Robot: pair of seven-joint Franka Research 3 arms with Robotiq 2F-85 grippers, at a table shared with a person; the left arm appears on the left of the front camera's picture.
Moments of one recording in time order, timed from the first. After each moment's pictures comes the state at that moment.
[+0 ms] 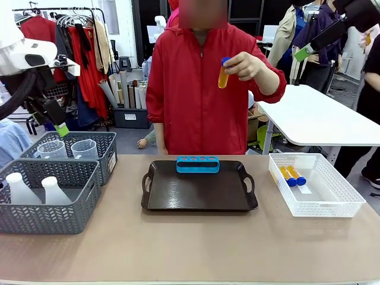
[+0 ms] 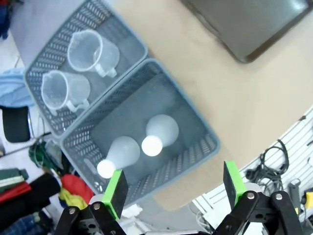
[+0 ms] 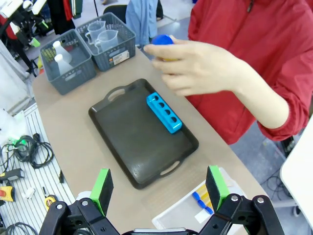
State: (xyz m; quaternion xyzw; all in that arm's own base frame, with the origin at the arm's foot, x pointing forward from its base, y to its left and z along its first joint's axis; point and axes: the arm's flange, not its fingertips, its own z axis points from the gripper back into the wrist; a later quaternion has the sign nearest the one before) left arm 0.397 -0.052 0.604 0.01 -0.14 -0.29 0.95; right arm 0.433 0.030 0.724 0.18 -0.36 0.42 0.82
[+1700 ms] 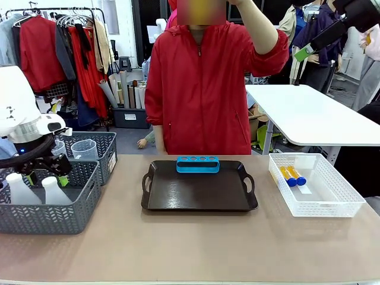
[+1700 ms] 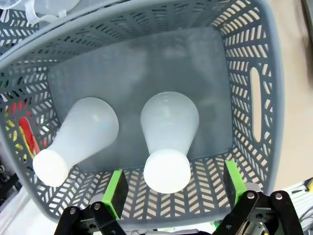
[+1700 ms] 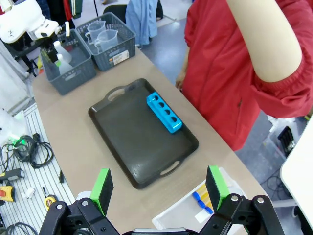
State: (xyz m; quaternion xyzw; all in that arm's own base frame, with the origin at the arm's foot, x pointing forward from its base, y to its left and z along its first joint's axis) left arm 0.437 -0.001 0.430 -0.01 -0.04 -0.05 1.00; right arm 0.433 0.030 0.724 0.18 -0.36 0.42 0.82
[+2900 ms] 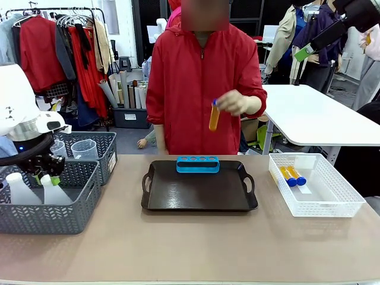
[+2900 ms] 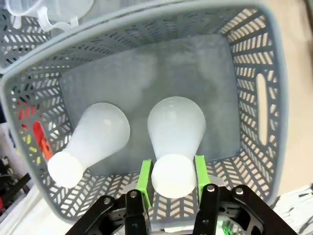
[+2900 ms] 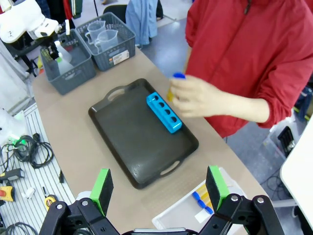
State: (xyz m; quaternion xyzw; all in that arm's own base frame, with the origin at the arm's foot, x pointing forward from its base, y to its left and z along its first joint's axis) left arm 0.439 0.000 0.441 0.01 -0.06 -0.06 1.00; right arm 0.433 0.030 0.724 0.18 -0.36 0.42 0.82
